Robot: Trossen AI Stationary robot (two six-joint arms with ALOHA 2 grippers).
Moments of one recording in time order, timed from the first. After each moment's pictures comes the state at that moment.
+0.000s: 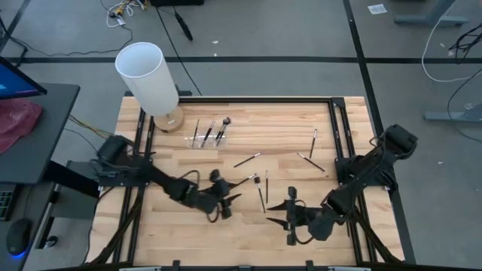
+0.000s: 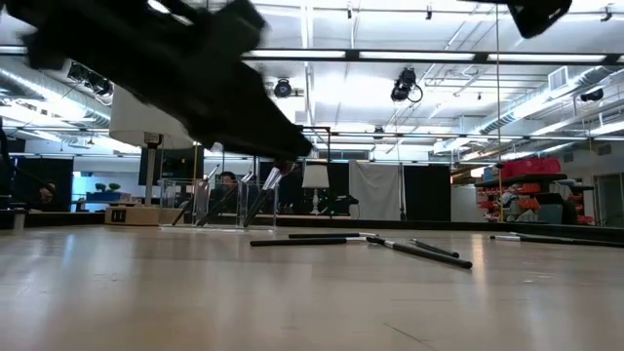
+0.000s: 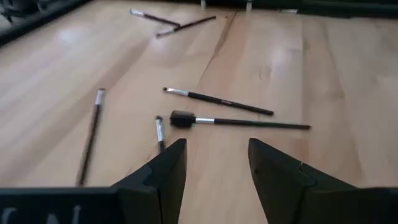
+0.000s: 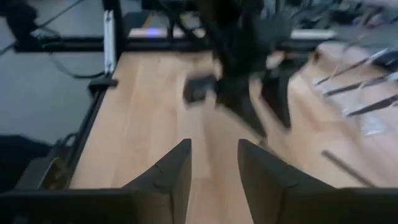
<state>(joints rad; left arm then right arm) -0.45 1.80 0.79 0.47 -0.70 -0.38 0.79 1.55 0.86 0.17 0.79 0.36</state>
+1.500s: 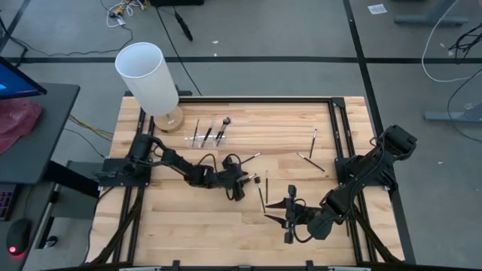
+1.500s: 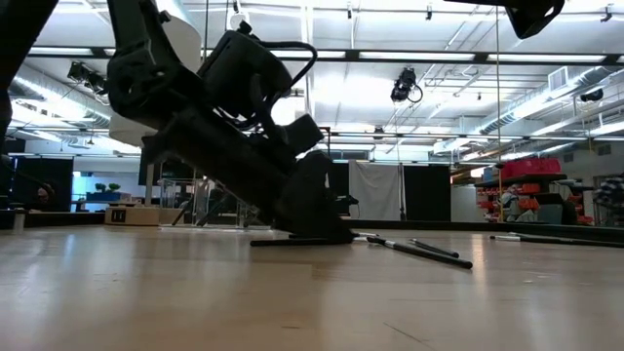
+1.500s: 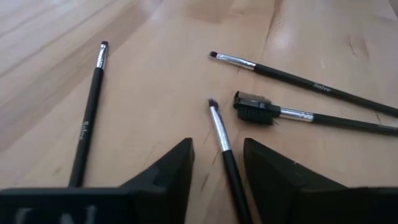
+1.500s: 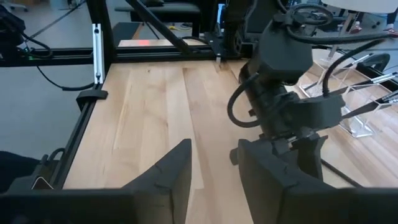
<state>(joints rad) -0.16 2.09 0.83 0.63 -0.41 -0.37 0.78 1.56 0.86 0.22 0.84 0.36</state>
